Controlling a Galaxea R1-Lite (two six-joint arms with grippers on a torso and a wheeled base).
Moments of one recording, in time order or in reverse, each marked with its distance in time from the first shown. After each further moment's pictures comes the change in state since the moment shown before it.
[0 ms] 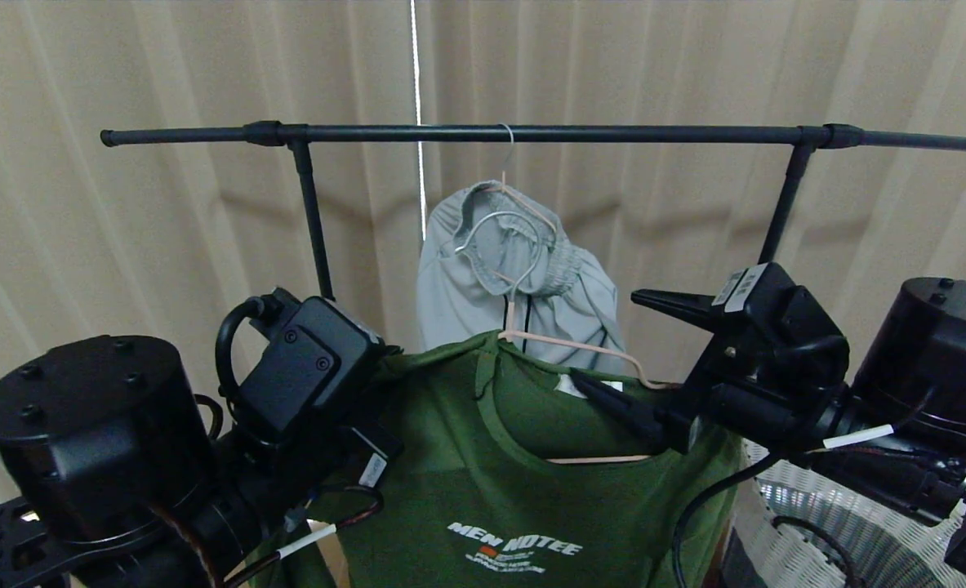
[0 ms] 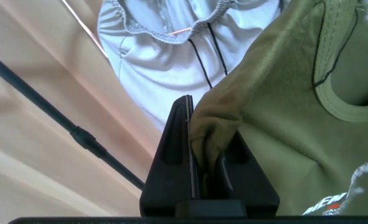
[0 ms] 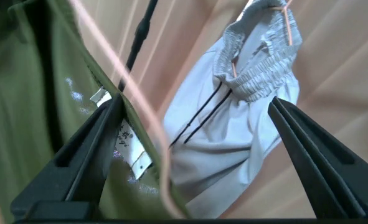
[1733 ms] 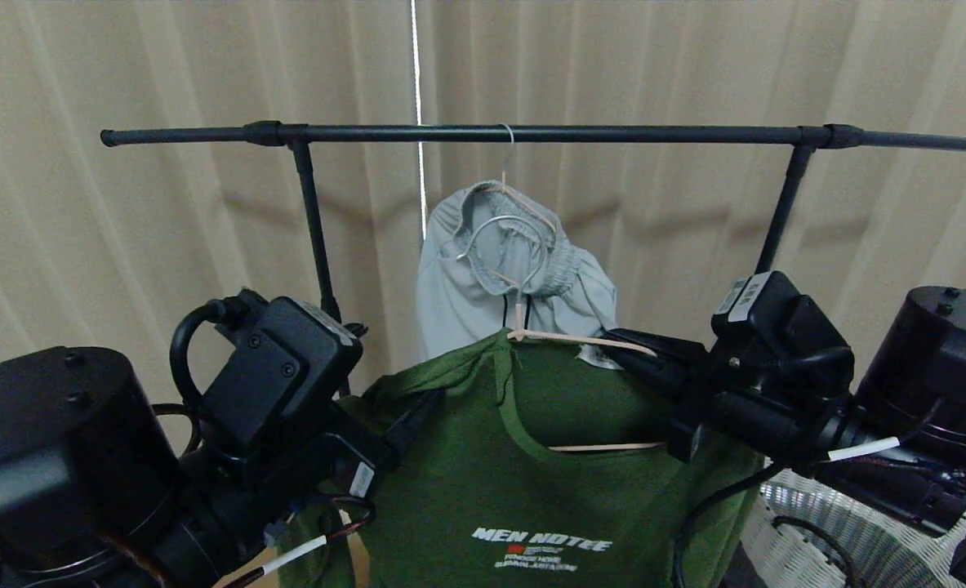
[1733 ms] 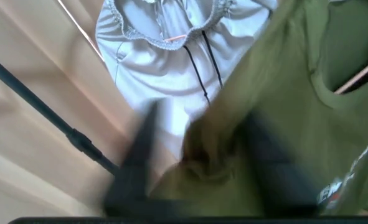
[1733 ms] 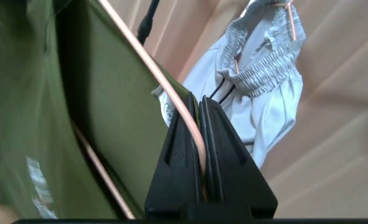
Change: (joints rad) left arm -0.017 -0.041 0.033 -0.027 -0.003 -0.037; right arm 0.012 -0.006 0.024 -0.024 -0.007 0.002
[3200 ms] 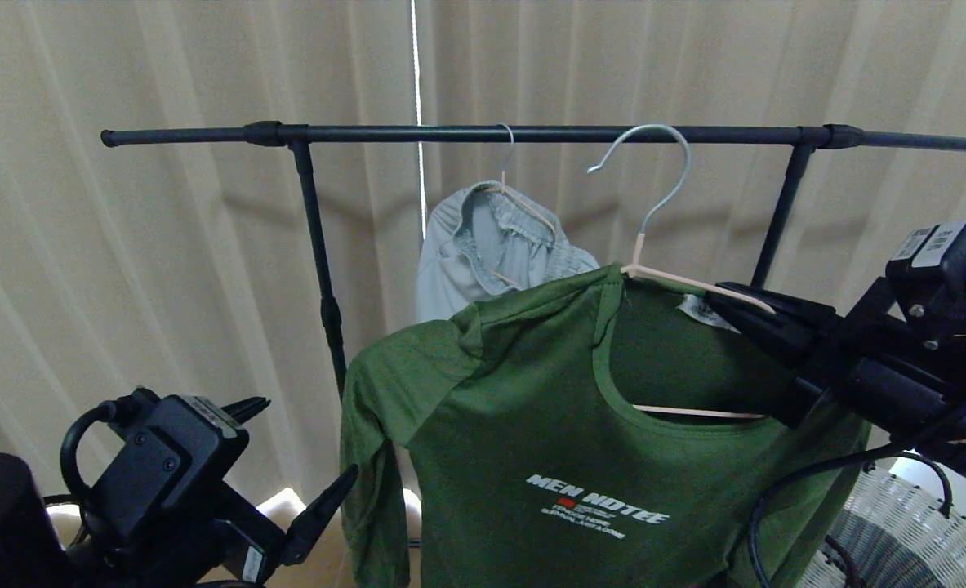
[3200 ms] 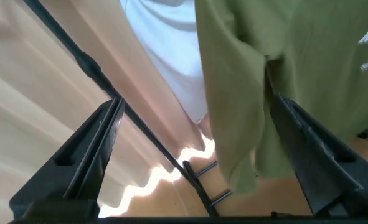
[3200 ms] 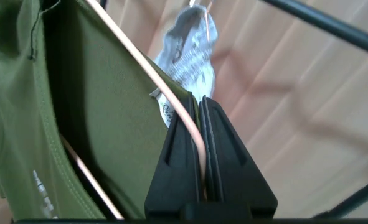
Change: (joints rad) left arm 0.159 -0.131 0.282 0.001 -0.062 -0.052; right arm -0.169 -0.194 0.069 0.001 0.018 0.037
